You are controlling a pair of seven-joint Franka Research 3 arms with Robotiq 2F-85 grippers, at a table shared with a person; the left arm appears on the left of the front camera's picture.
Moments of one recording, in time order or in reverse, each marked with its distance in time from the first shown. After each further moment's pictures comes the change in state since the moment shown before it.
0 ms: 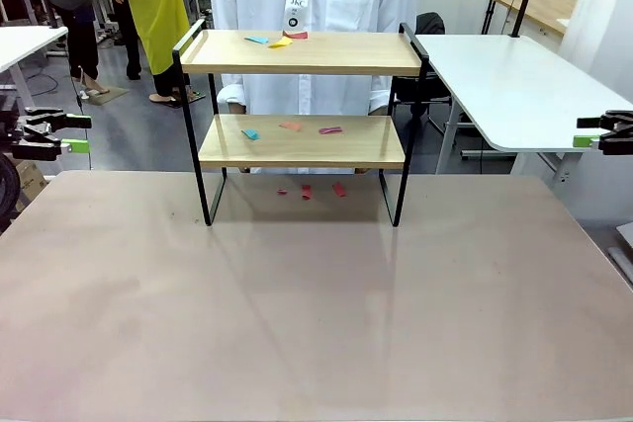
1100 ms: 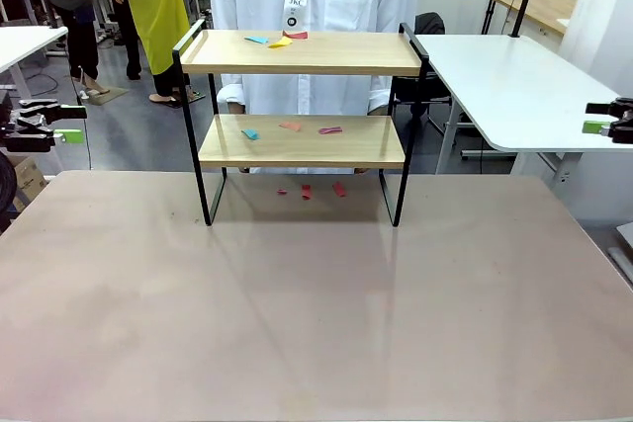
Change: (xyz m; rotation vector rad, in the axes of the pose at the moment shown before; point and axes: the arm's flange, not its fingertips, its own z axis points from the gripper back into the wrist) left arm 0.006 0.001 0.008 0.001 -0.074 0.000; right arm 0.012 -0.003 0.009 0.004 -0.099 0.026
